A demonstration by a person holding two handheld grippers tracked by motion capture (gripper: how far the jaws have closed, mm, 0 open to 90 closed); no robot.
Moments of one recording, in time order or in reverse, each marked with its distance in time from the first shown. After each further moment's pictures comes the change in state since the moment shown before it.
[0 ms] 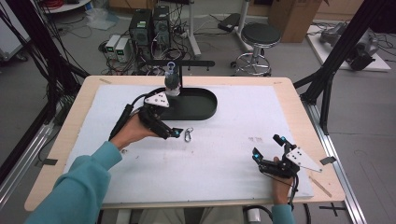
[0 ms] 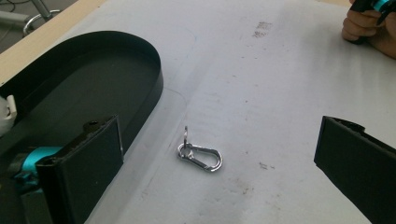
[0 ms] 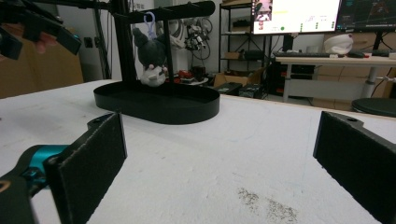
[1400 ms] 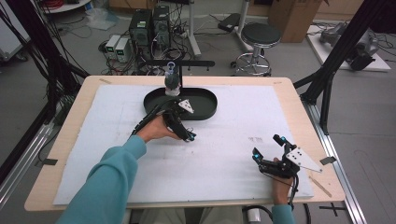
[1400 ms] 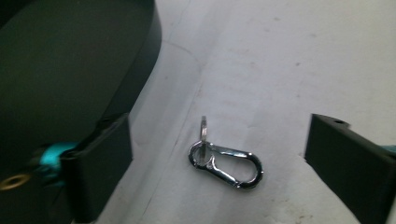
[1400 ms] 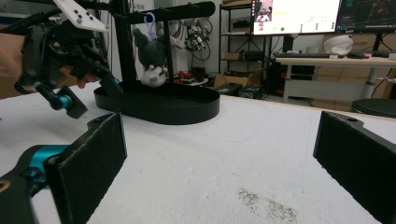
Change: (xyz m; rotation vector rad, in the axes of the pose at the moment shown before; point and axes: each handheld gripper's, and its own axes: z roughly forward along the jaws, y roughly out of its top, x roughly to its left) left arm 0.012 -0.005 0.083 0.288 0.040 0.014; right arm 0.000 0.000 0.000 -0.002 0.001 -0.005
